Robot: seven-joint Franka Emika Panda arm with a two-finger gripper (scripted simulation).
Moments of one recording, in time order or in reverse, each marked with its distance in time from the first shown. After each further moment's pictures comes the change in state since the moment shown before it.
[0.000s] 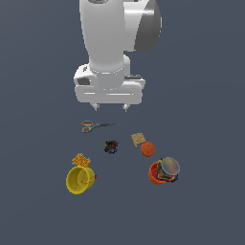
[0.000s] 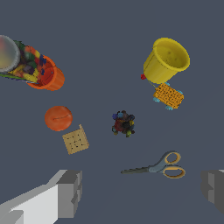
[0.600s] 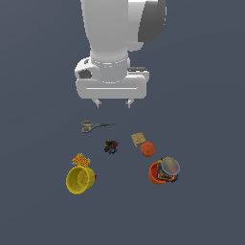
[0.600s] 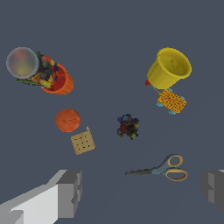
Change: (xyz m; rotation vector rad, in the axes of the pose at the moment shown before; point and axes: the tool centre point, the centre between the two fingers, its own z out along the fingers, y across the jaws) arm 0.003 -0.011 -0.020 0.022 0.028 -0.016
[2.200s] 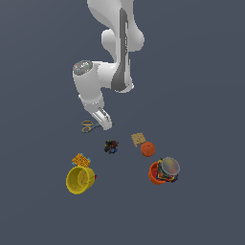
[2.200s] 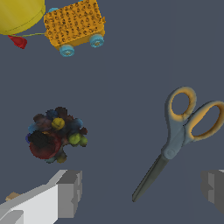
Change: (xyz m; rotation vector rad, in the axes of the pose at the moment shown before) arm -0.087 0.091 0.196 0.033 -0.014 0.871
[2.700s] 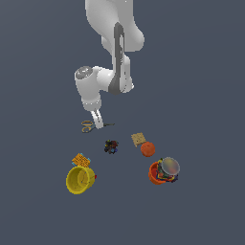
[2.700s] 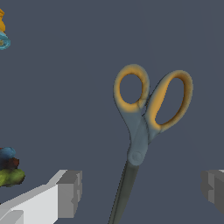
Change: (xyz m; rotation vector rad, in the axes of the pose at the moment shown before) arm -0.012 0.060 0.045 -0.024 0.023 0.293
